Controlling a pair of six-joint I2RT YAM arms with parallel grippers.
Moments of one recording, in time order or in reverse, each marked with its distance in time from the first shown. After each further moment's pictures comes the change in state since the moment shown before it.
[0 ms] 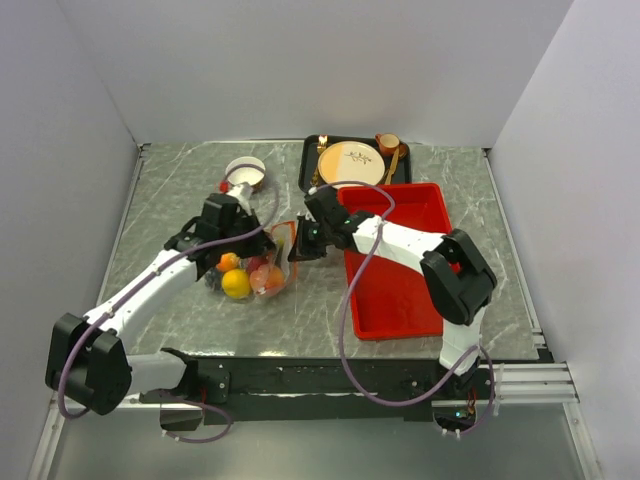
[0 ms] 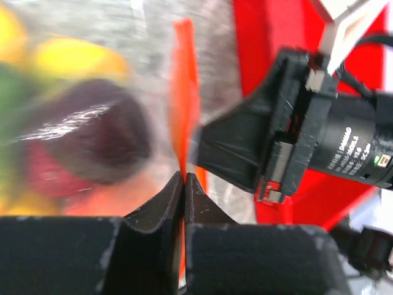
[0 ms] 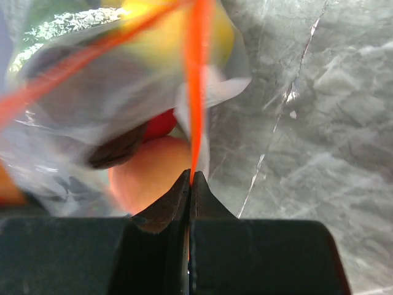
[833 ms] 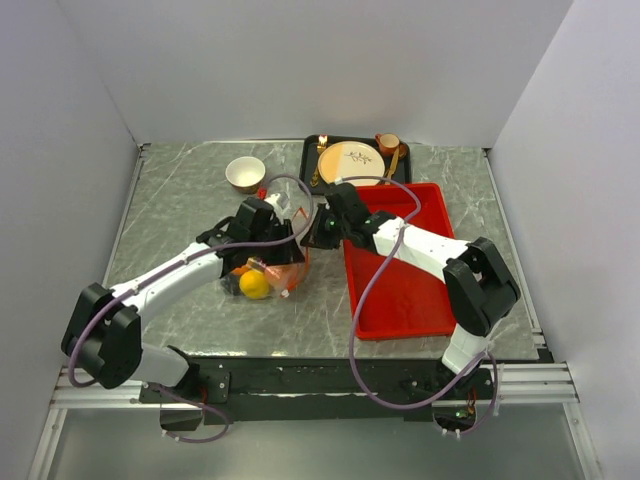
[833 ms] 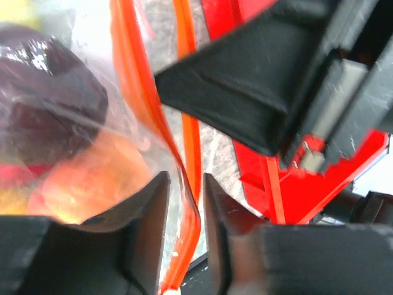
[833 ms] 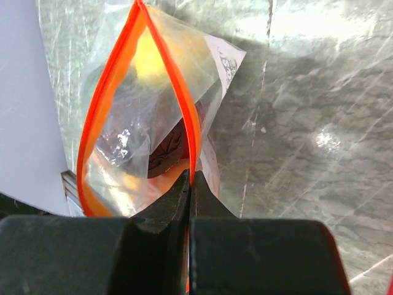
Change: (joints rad) left arm -0.187 0.146 0.059 0.031 0.018 -0.013; right arm -0.068 -0.139 -0.114 0.093 0.092 0.101
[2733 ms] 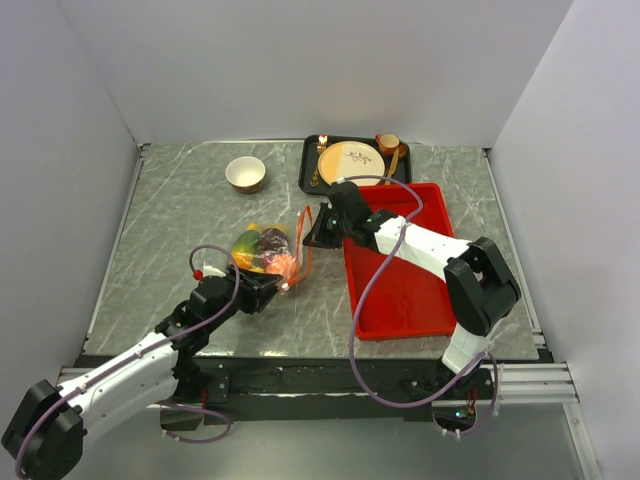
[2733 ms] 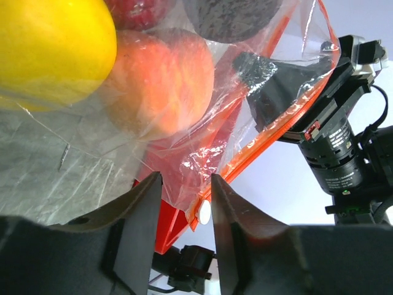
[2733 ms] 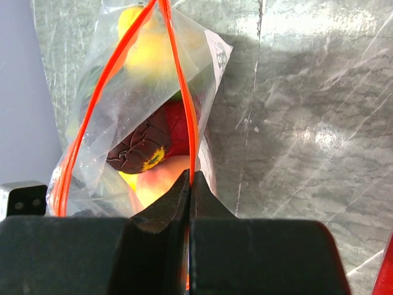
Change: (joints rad) left arm -0.060 -0.650 -0.752 0.460 -0.262 -1.016; right arm -0.014 0.000 0.003 -0.021 -0.005 -0.003
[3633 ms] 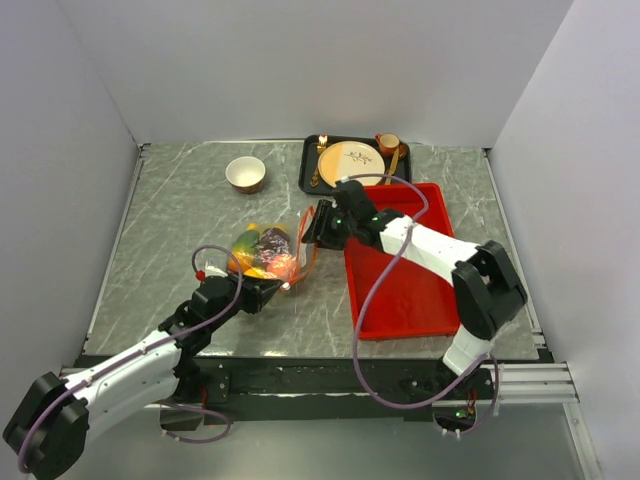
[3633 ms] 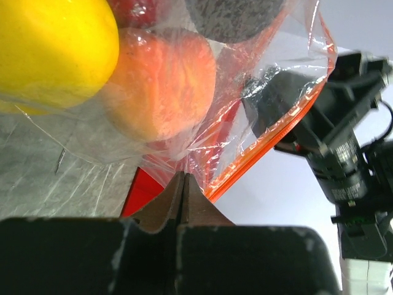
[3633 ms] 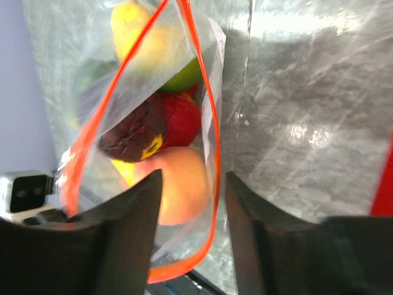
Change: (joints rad) left arm -0.001 0.048 -0.019 0.073 0.010 -0.019; right arm -0.013 -0.034 -0.004 -0.043 -0.002 -0.034
